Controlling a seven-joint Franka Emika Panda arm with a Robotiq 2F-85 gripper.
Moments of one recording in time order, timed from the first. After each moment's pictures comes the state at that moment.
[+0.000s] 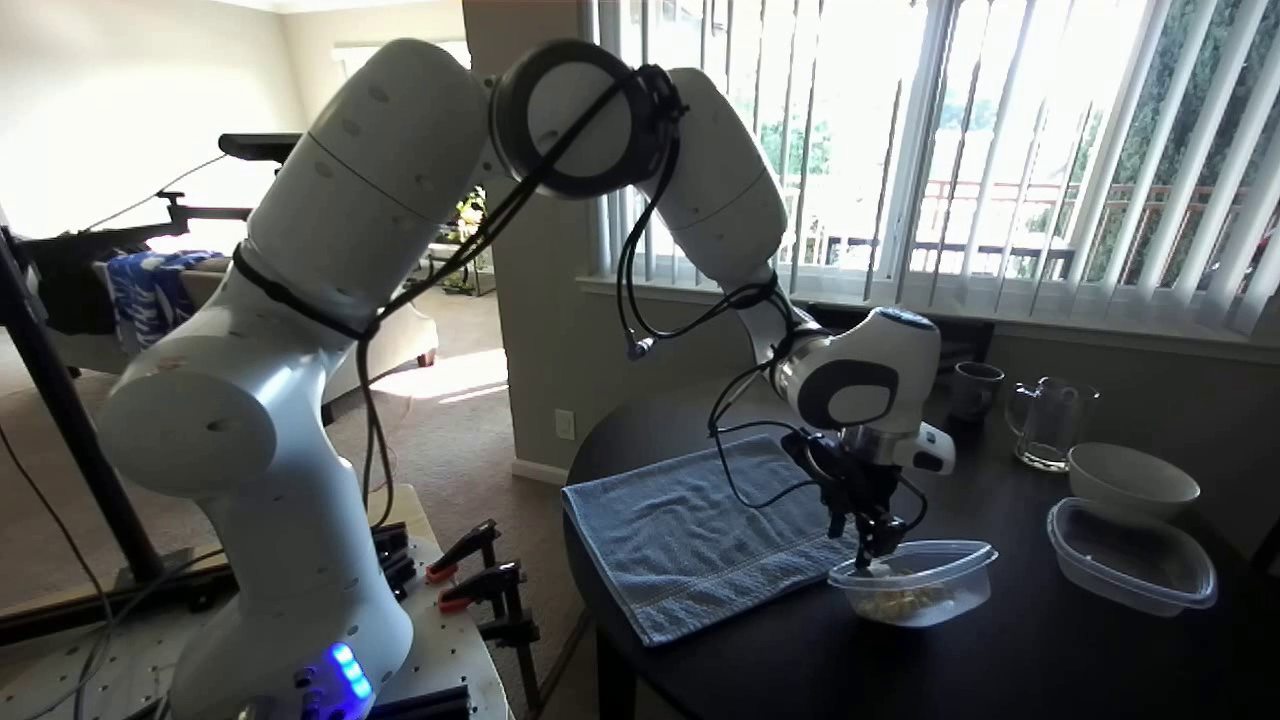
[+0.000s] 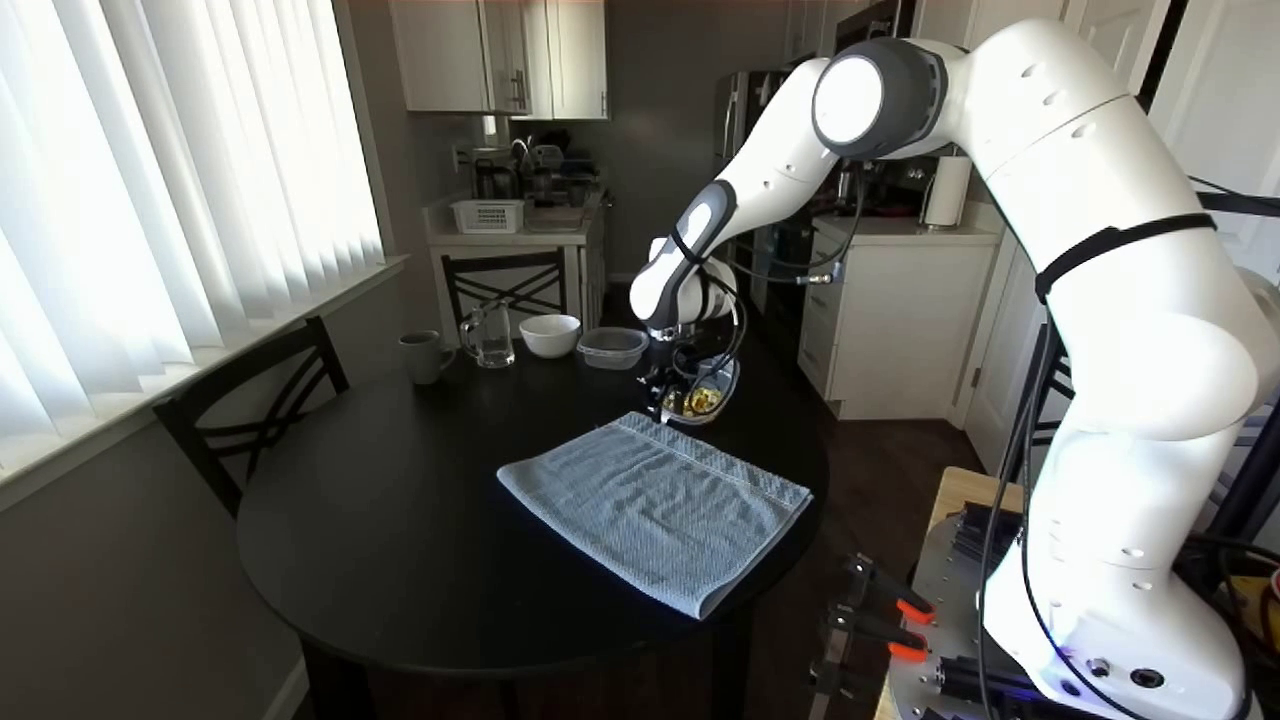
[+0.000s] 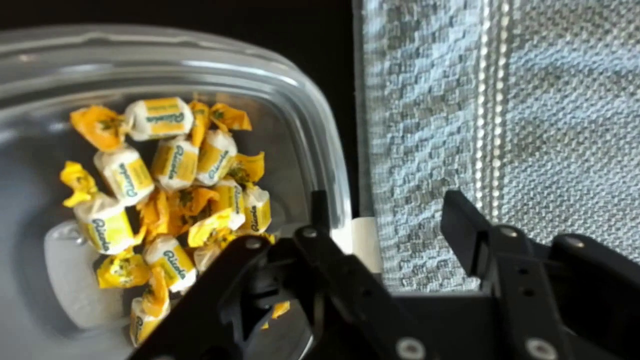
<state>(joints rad) -0.27 0.71 -0.05 -1.82 0.10 2.51 -0.11</state>
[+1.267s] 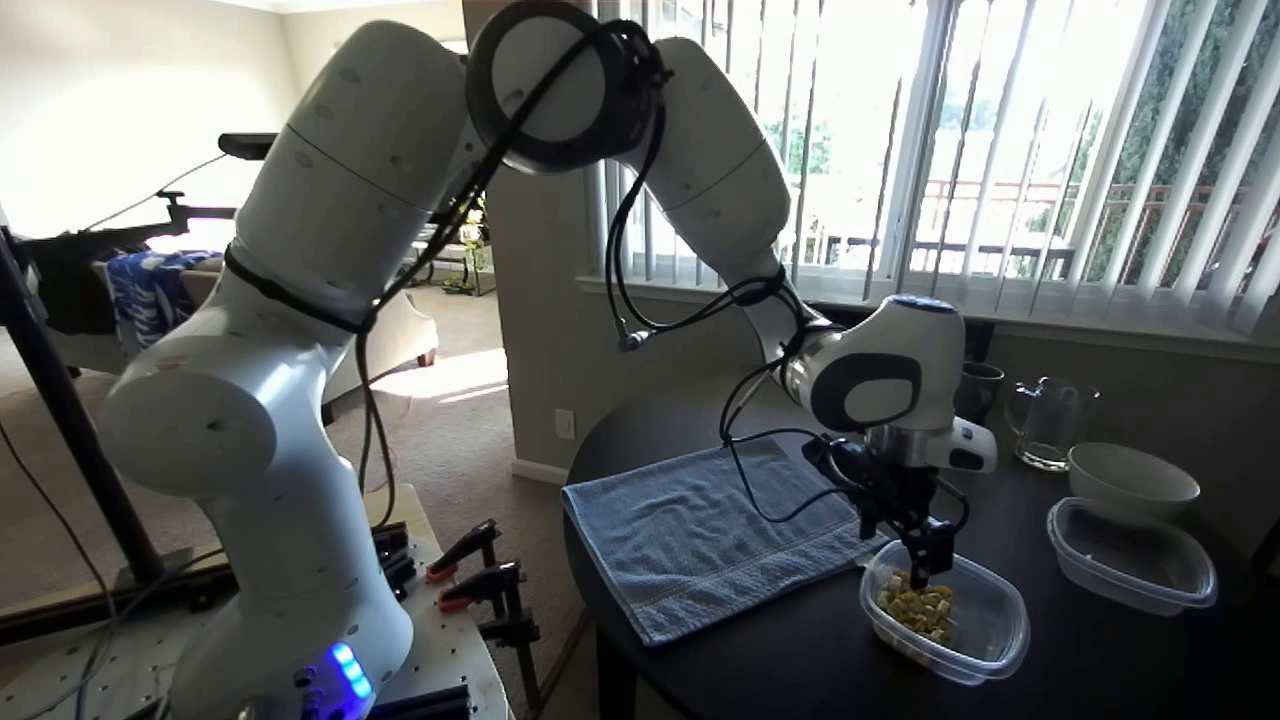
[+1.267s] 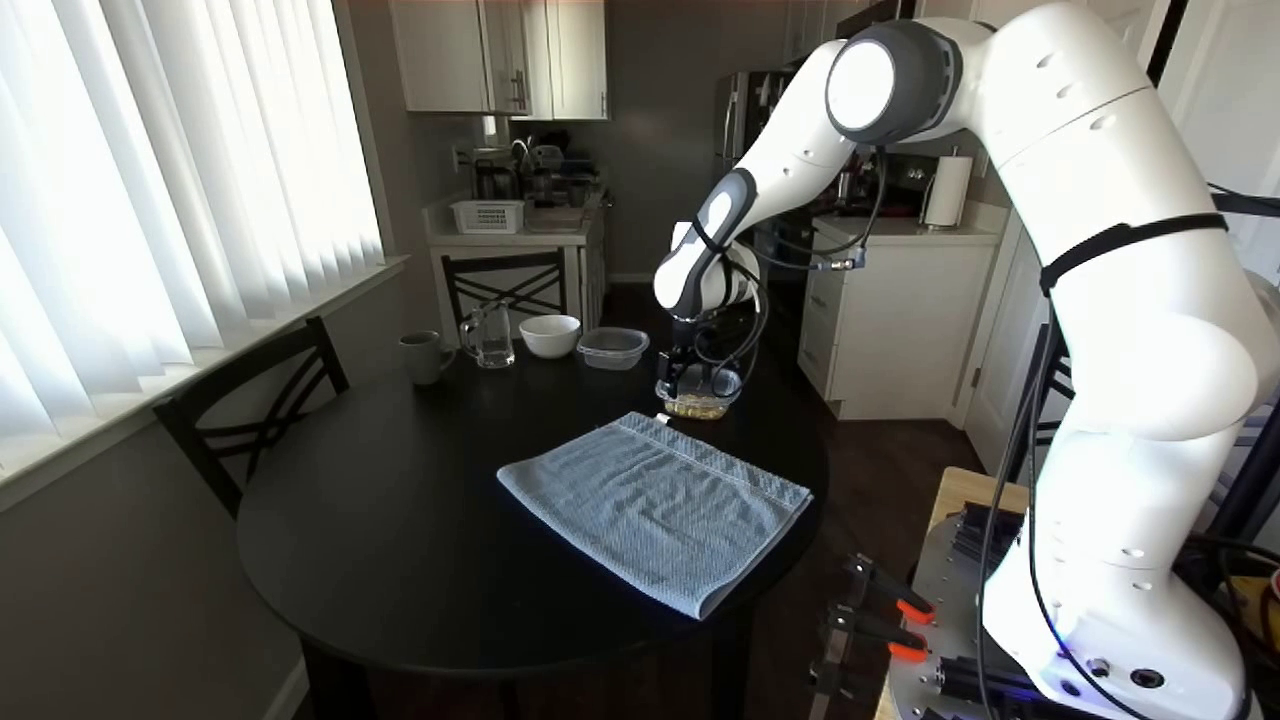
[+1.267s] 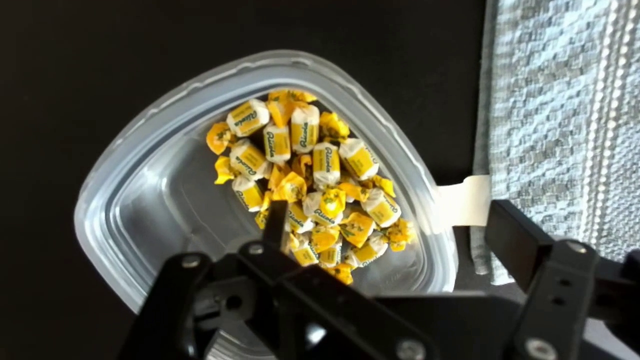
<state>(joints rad) -0.27 0.65 -0.13 -1.87 0.05 2.59 -0.10</state>
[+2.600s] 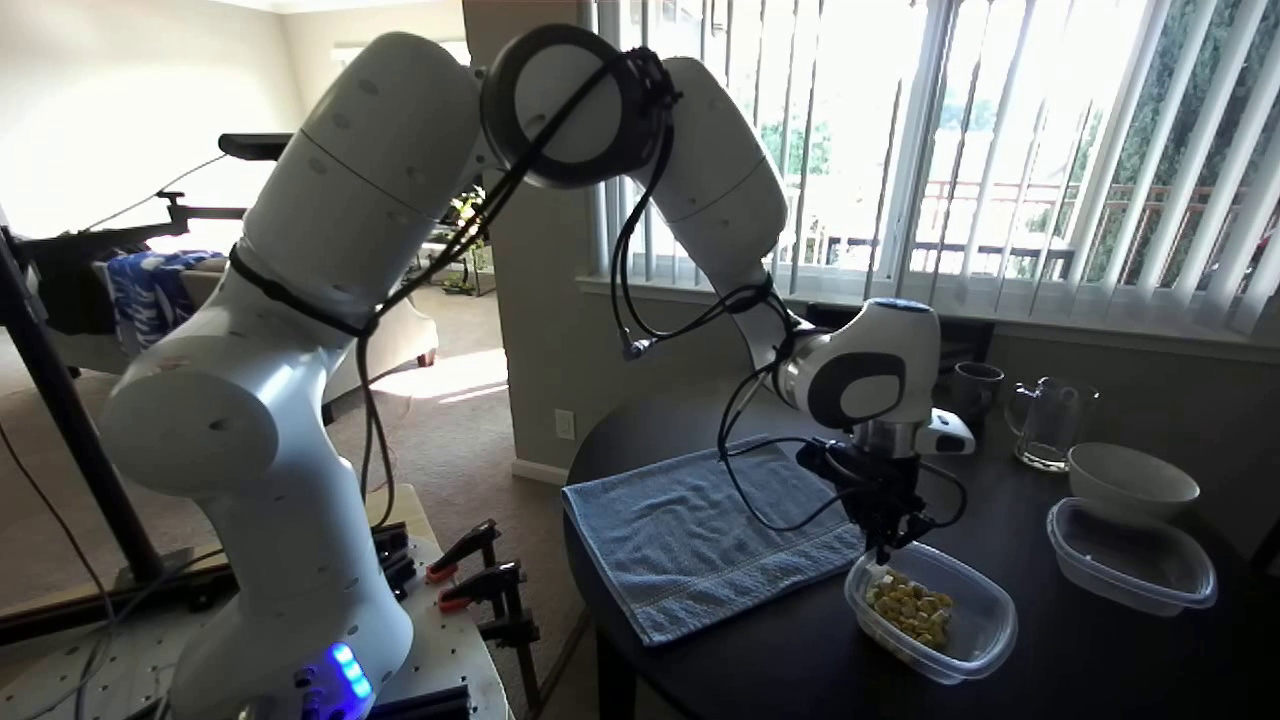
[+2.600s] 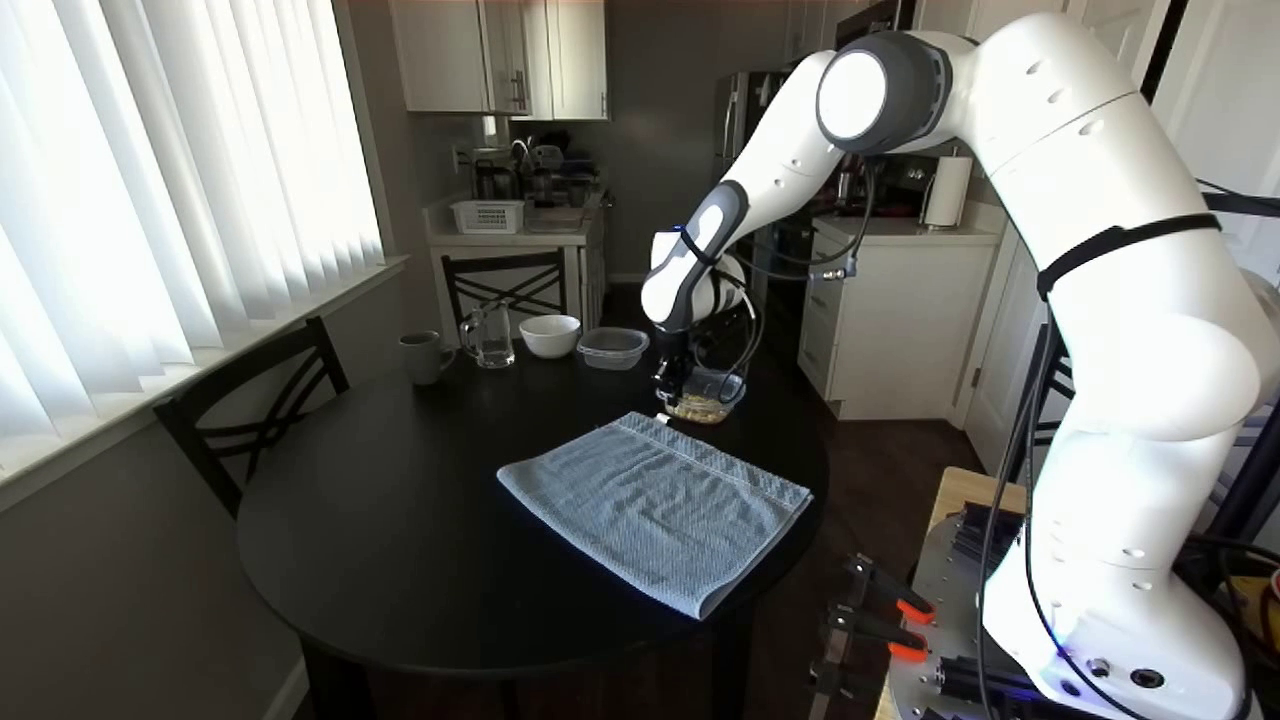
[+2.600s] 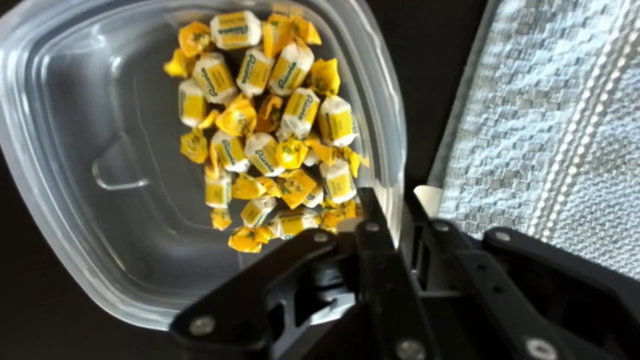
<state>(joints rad) -0.26 0.69 -0.08 -1.84 -0.04 2.59 -0.26</state>
